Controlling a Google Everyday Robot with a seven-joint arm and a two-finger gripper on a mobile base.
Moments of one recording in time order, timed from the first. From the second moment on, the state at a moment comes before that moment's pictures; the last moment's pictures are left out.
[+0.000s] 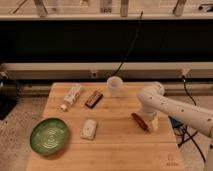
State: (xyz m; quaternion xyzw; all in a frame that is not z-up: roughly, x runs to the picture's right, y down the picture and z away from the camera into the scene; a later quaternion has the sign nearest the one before) arm 0.255 0.208 0.851 -0.36 -0.06 -0.29 0.88
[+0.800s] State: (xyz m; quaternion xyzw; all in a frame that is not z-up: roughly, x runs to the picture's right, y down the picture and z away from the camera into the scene) arm 0.258 0.211 0.849 -0.37 -0.06 -0.31 0.88
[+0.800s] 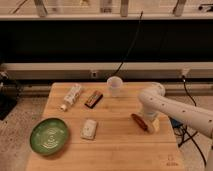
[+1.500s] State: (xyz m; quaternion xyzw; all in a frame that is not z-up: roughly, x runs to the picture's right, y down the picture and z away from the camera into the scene) arm 0.259 0.215 0.846 -0.37 -0.06 -0.31 0.87
